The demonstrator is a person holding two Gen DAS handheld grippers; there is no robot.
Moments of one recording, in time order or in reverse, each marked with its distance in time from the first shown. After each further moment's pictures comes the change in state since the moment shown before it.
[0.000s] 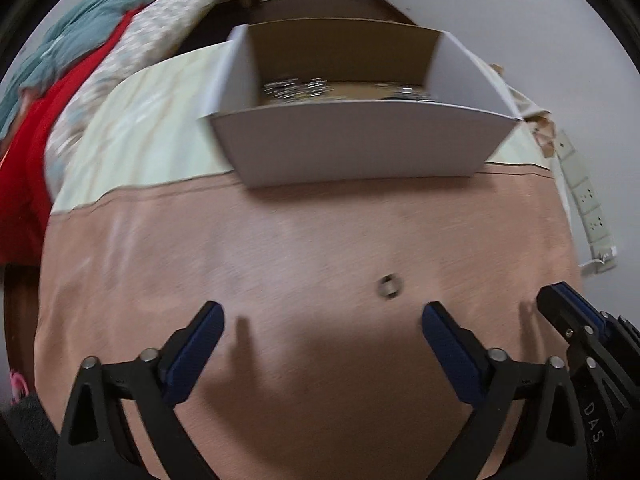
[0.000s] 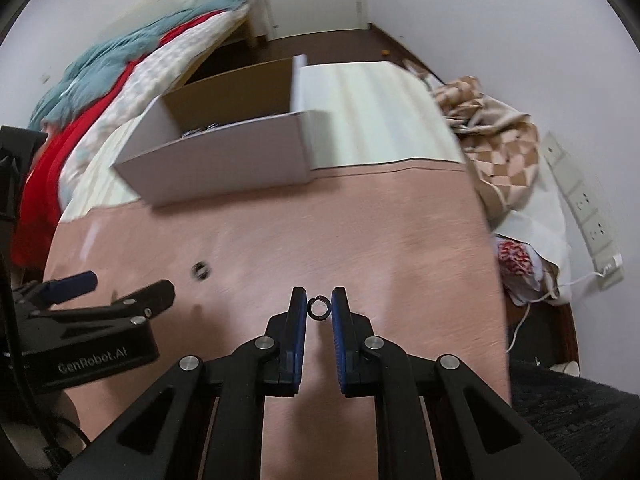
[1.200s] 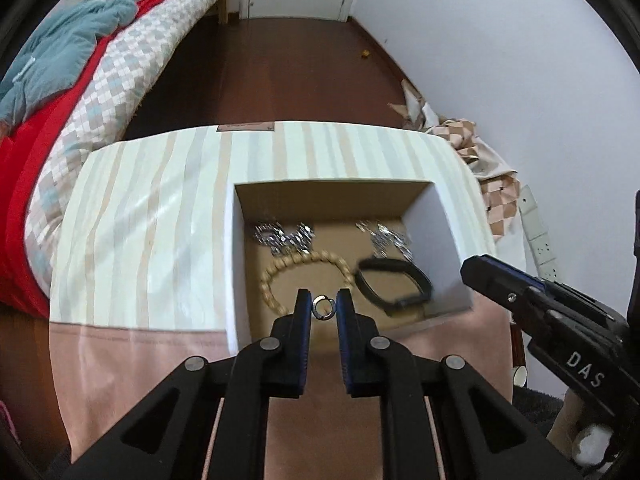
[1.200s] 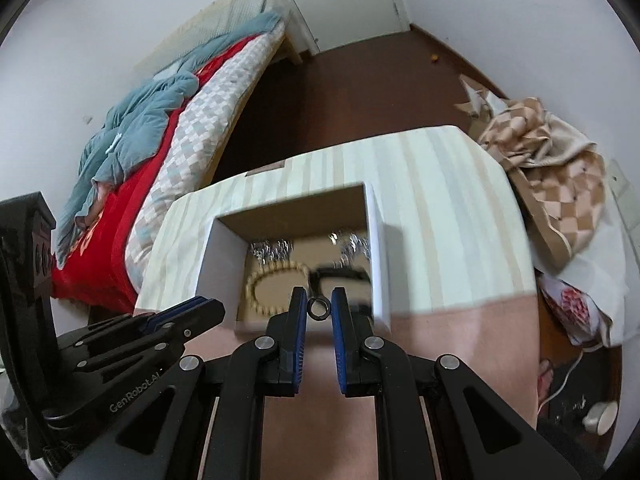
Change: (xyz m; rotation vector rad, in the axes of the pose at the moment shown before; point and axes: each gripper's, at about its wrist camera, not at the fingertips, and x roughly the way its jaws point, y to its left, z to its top) left arm -0.035 0.043 0.123 -0.048 -0.041 -0.163; right arm 0.009 0.025 0.151 0.009 0.029 0.295
